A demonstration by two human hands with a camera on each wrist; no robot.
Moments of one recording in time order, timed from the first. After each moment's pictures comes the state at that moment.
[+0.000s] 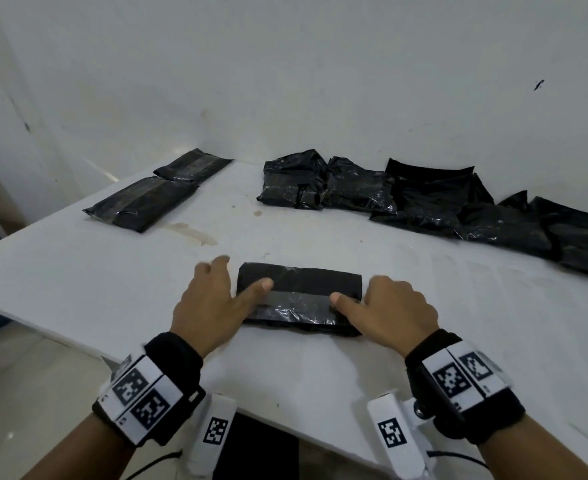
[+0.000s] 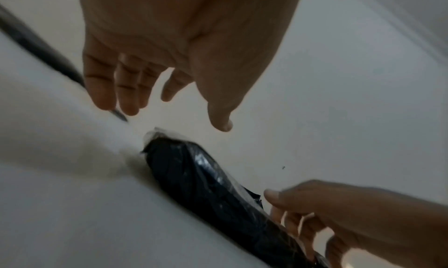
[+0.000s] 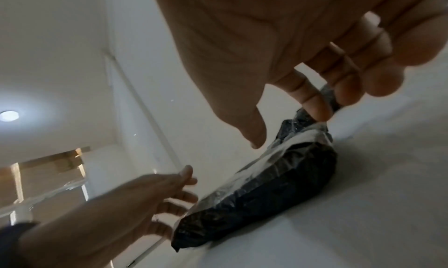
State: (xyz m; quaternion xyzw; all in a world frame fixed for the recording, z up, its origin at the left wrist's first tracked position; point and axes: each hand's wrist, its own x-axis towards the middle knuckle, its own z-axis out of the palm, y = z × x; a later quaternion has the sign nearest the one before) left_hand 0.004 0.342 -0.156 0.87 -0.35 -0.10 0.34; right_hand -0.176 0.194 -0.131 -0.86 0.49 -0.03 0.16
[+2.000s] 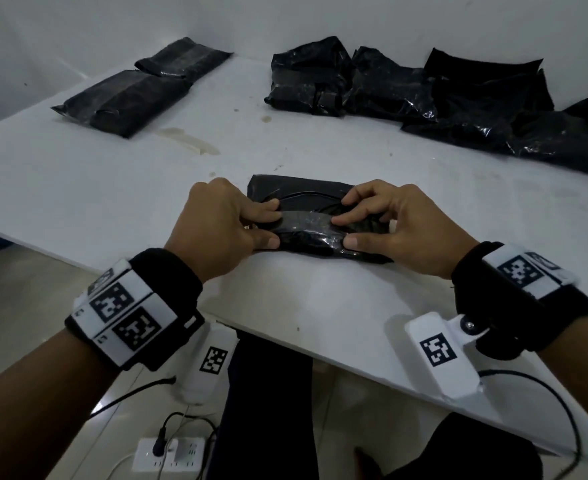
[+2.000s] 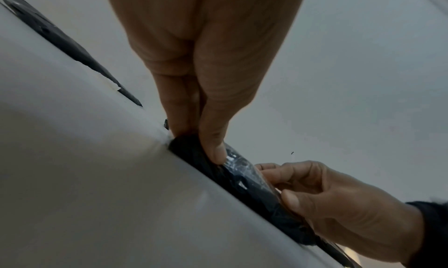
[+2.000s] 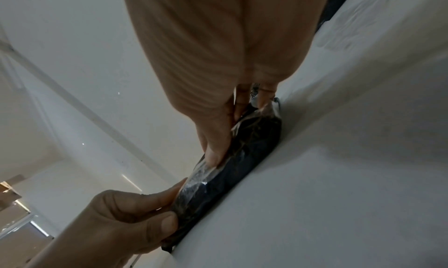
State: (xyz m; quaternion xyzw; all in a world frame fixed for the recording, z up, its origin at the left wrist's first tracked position) left_hand 0.011 0.349 -0.167 0.80 -0.45 -0.11 0.39; right_hand -0.168 0.168 -0.163 -0.89 0.17 -0.13 0.39
